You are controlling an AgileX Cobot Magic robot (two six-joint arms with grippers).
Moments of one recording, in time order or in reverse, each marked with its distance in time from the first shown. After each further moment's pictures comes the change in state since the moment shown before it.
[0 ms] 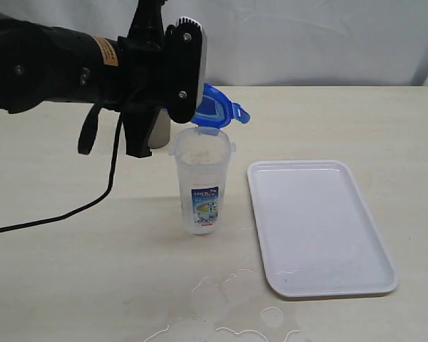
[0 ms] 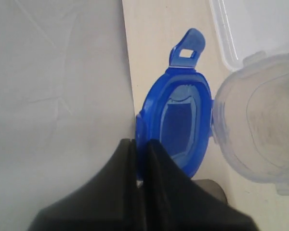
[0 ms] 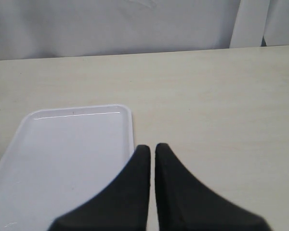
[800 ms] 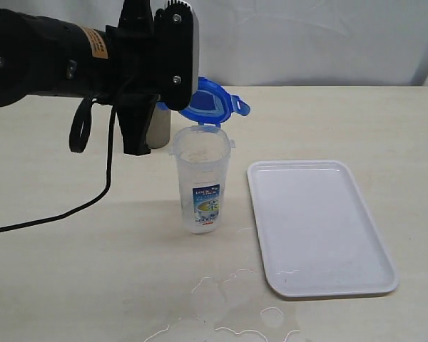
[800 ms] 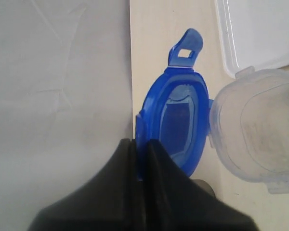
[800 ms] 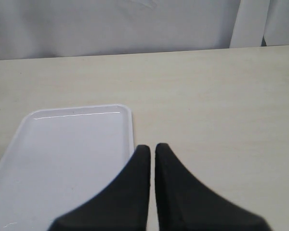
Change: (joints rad) left arm 0.000 -0.031 0.000 0.019 0.032 -0.102; right arm 0.000 0.000 0.000 0.000 0.000 0.000
